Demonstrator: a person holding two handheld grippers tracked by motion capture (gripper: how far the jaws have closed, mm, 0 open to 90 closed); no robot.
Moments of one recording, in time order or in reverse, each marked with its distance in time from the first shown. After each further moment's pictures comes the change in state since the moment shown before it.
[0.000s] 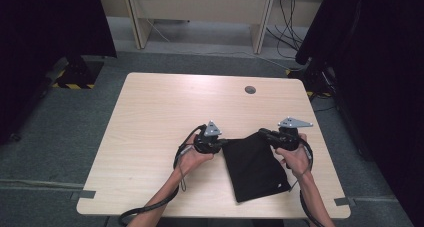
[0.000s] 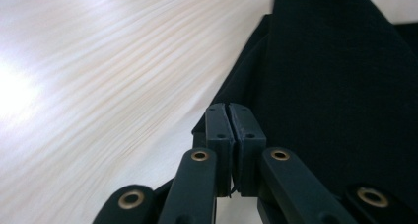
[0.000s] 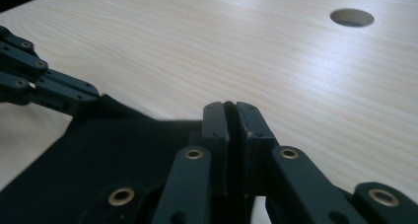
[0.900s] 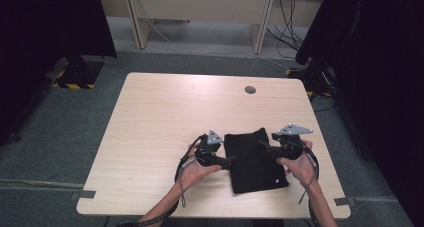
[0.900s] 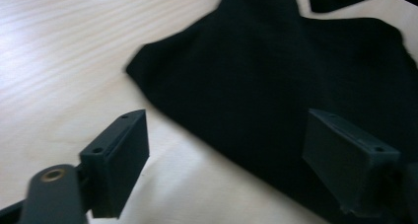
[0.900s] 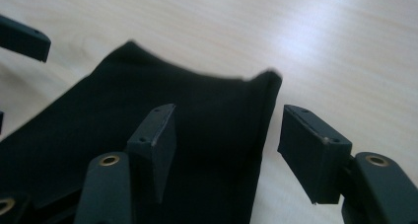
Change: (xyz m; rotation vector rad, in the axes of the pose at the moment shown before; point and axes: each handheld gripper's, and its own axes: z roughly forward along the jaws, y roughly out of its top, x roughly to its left) left arm -0.049 -0.003 -0.015 0.043 0.033 -0.081; right arm 0.018 -0.009 -0.020 0.110 -0.121 -0.050
